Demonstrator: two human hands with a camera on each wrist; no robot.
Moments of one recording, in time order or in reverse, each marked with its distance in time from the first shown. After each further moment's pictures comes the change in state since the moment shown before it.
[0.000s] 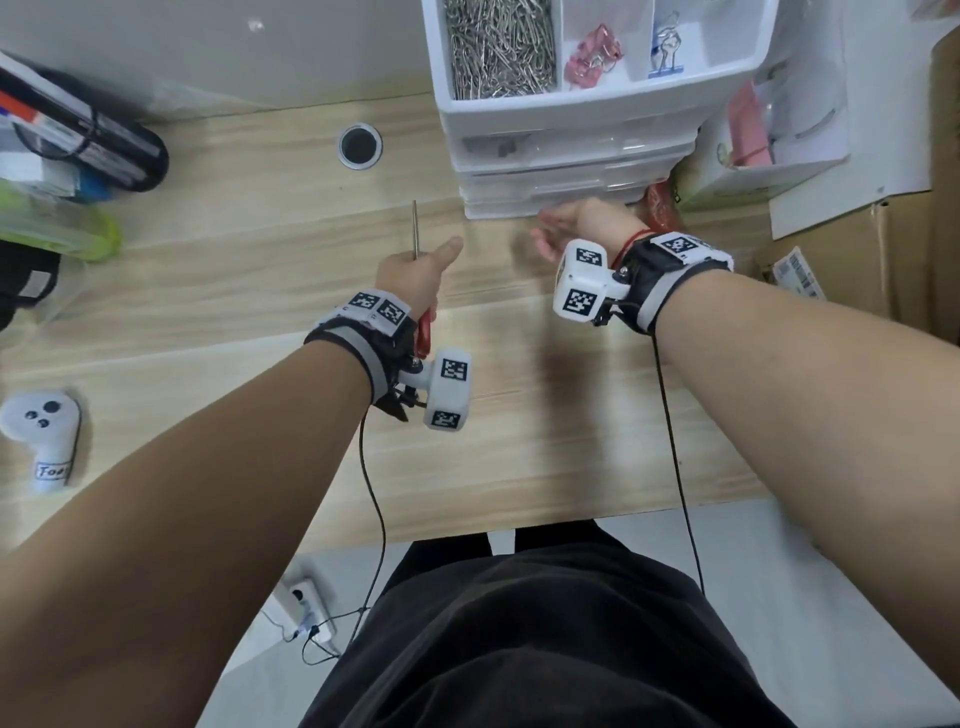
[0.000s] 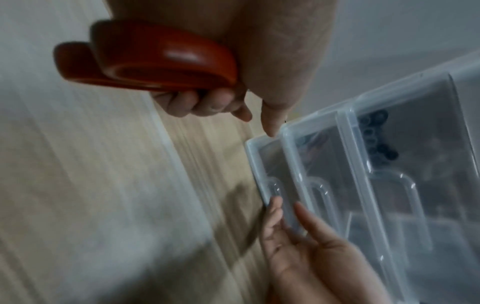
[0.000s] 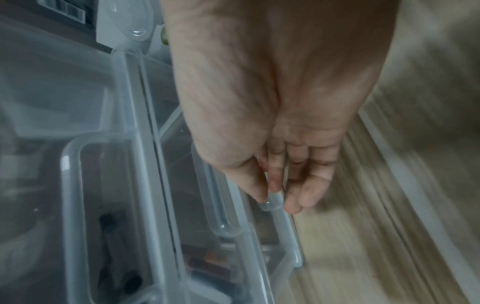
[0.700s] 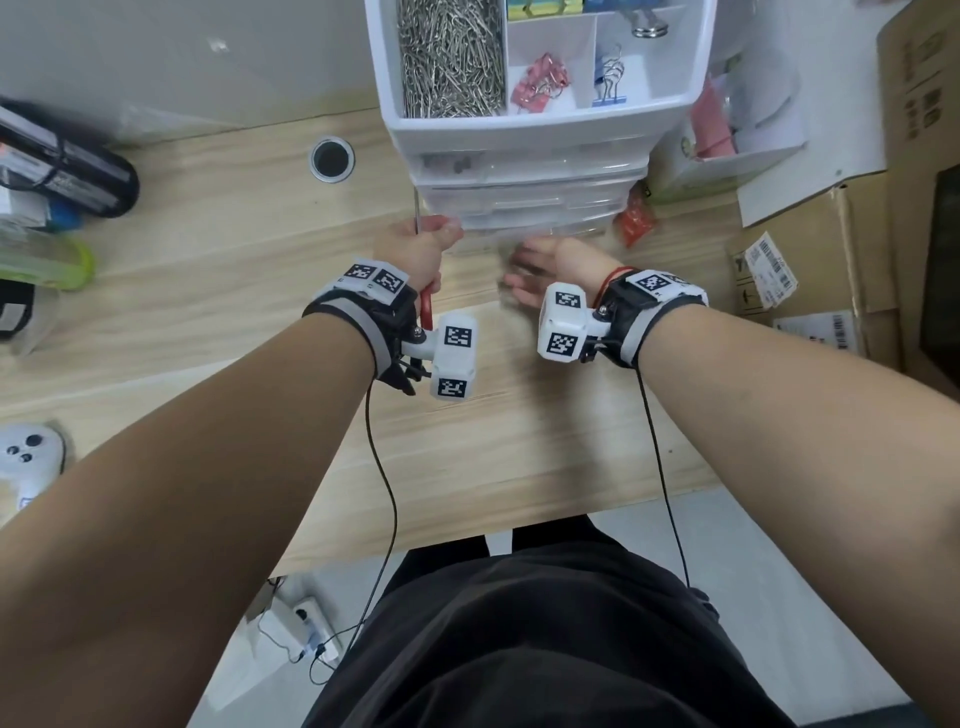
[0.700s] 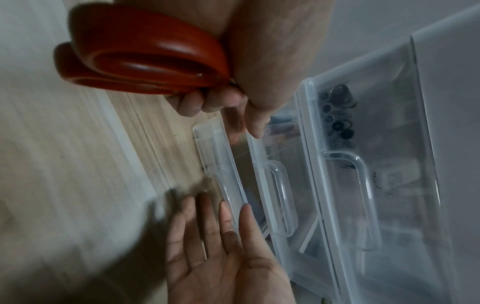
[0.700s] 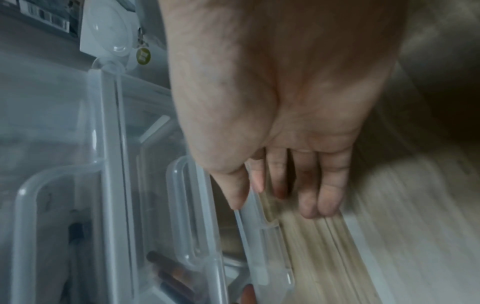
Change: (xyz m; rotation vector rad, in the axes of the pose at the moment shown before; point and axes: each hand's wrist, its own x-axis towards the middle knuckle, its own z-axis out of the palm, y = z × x) left_hand 0.003 0.029 0.021 -0.077 -0.059 0.162; right_hand -0.019 0.035 -0.008 0.019 -0.077 0.093
